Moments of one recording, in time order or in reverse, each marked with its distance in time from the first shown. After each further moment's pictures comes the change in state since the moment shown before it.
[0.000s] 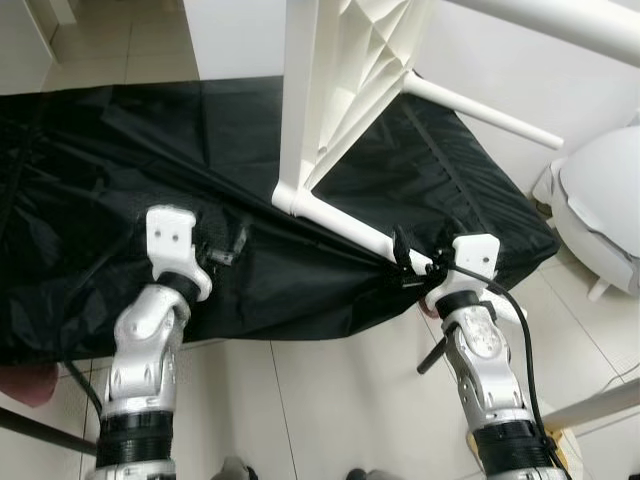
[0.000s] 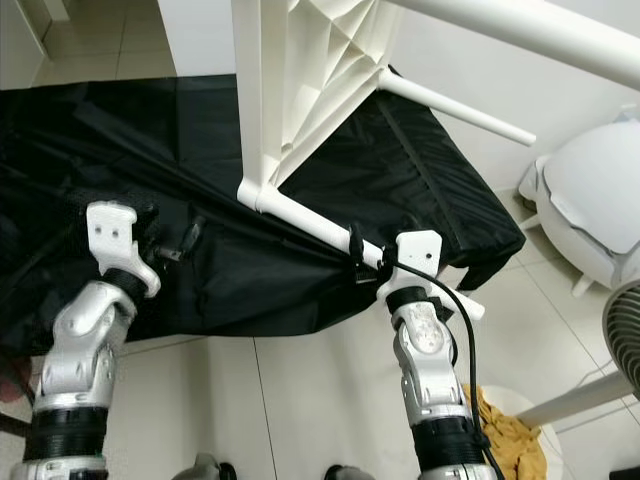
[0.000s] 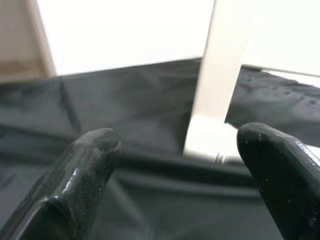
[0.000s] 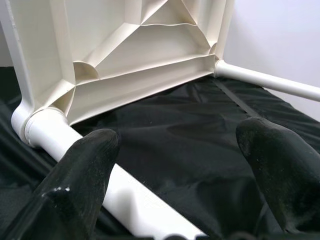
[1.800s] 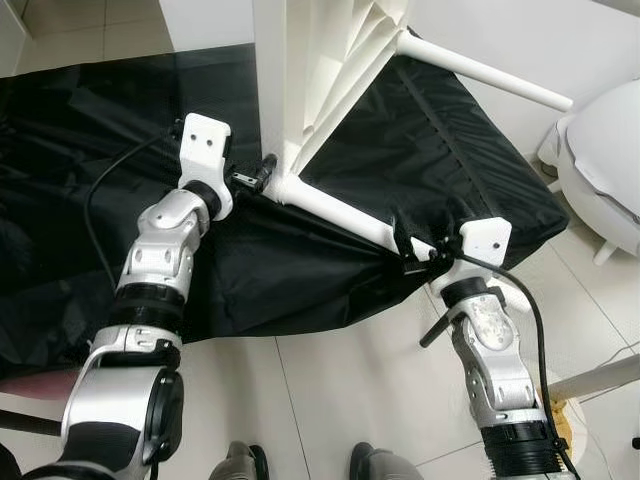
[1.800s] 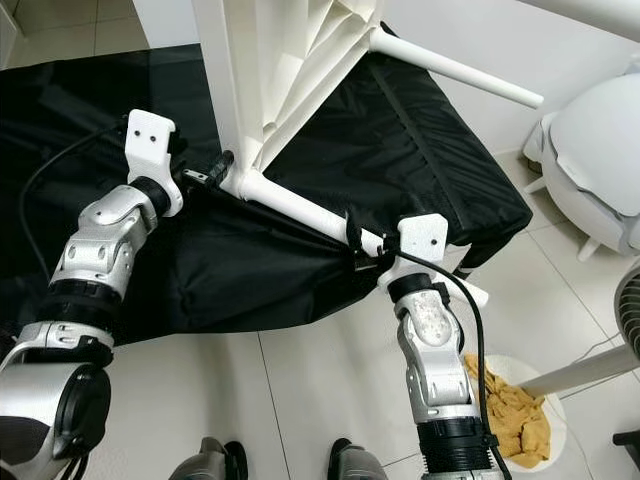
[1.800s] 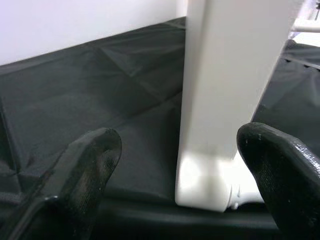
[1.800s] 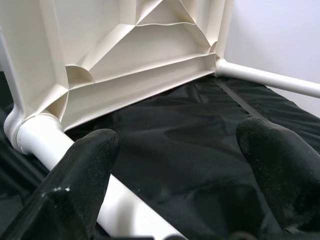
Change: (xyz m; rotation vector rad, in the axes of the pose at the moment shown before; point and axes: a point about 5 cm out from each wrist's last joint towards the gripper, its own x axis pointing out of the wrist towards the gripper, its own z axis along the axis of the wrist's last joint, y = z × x) left arm 0.071 0.014 0.021 0.047 0.090 -0.066; right arm 0.004 0.001 0.030 -0.015 -0.077 0.023
